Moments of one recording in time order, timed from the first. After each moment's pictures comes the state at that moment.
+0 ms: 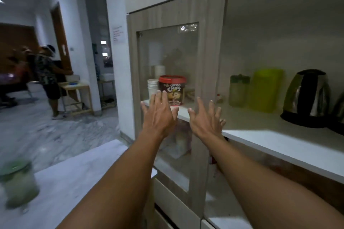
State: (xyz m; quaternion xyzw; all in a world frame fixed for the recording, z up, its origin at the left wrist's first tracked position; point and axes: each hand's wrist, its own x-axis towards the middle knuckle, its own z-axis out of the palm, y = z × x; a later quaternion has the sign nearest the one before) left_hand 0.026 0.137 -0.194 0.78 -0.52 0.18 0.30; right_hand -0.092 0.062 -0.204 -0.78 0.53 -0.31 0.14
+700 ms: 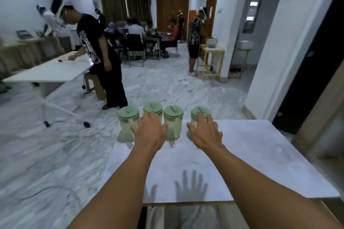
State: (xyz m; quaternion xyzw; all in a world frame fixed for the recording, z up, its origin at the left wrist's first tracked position) left_hand 0.377 0.606 -0.339 0.97 -0.05 0.06 0.21; right_hand 0.339 0.443 -0.337 -0.94 0.21 -0.06 0.25
